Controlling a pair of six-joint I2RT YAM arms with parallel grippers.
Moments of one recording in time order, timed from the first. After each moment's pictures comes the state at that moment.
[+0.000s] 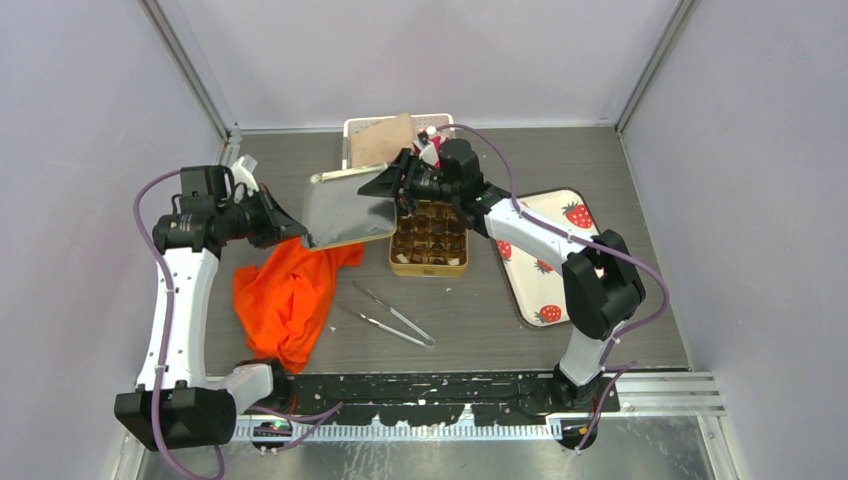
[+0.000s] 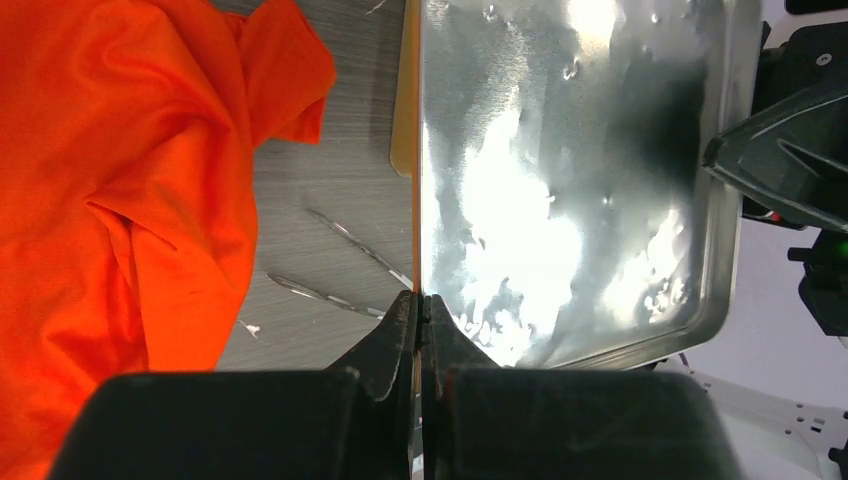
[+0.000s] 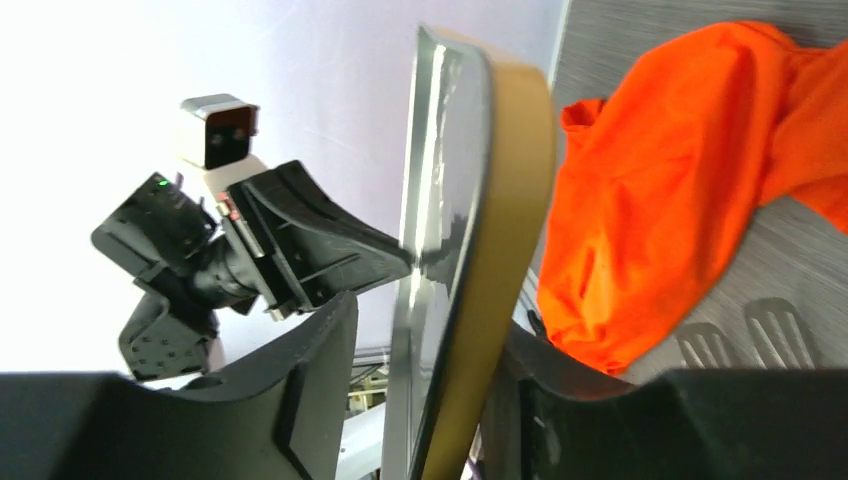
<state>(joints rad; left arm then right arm) 0.09 1.11 1.24 -0.97 0.54 -0.42 0.64 1.75 1.33 0.20 -0.62 1.28</state>
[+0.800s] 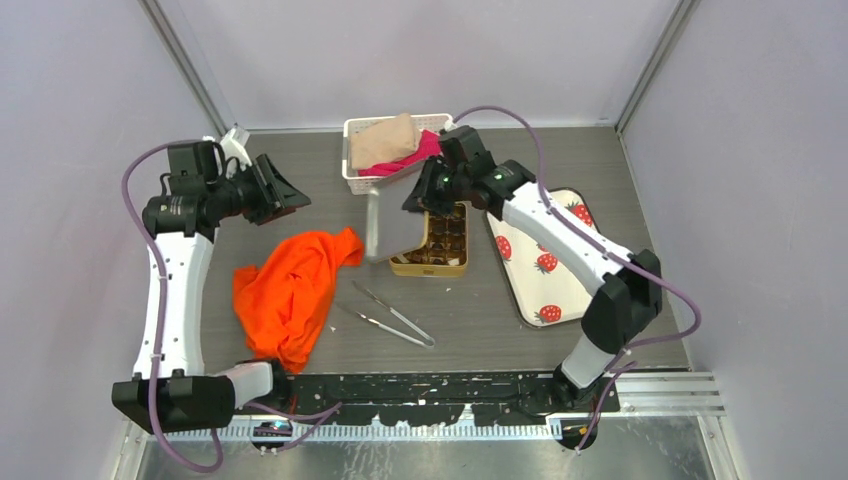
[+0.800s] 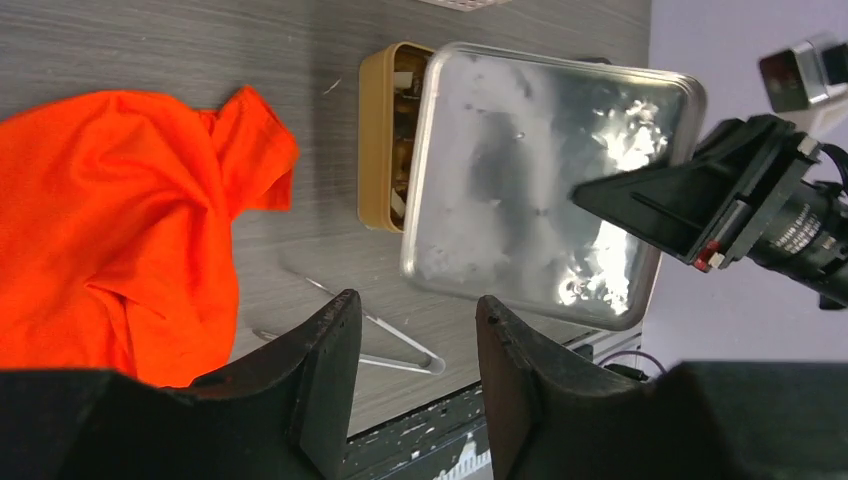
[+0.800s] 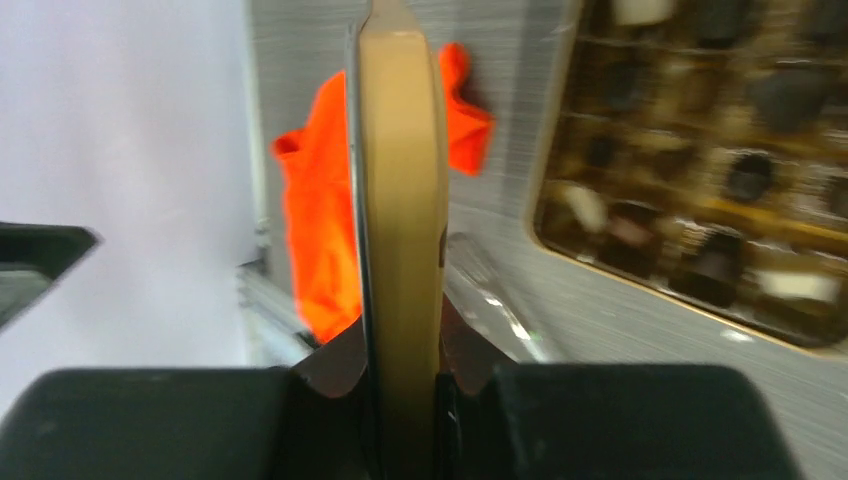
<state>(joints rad) 0.09 1.18 1.40 -0.95 0.56 -0.42 0.65 1.68 1.56 -0.53 -0.27 0.89</state>
